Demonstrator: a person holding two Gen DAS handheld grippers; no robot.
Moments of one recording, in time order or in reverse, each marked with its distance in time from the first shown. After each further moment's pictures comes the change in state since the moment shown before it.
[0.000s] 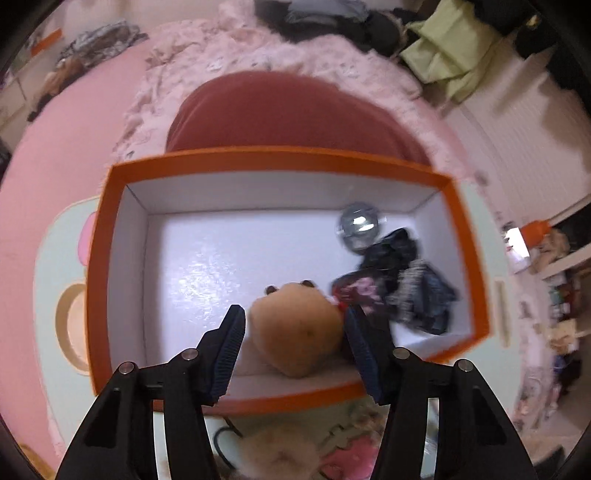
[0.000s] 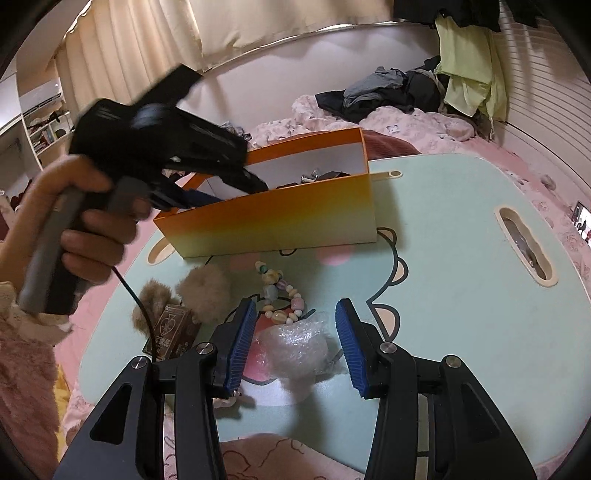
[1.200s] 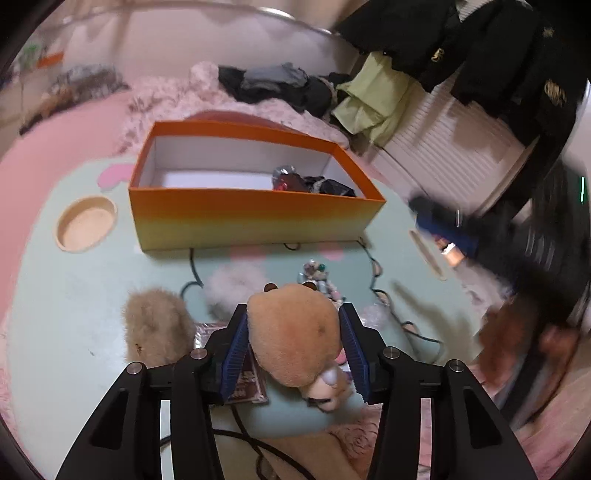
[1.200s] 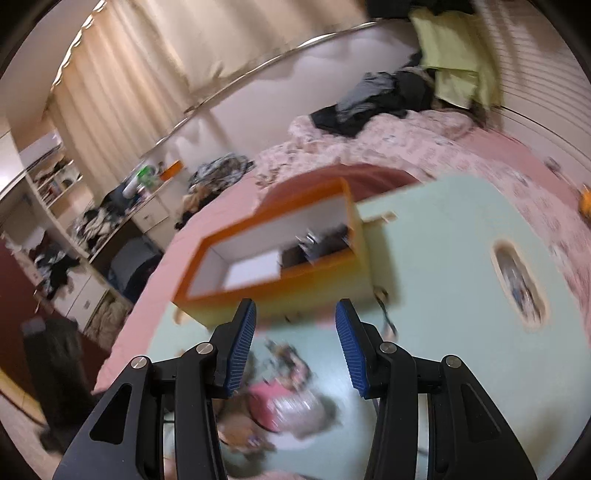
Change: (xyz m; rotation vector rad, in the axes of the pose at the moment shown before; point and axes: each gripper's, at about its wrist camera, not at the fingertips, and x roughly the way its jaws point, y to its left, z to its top) left arm -0.071 0.010 -0.160 0.076 -0.353 -0.234; right arm -0.009 -0.016 0.084 0.099 -0.013 0.084
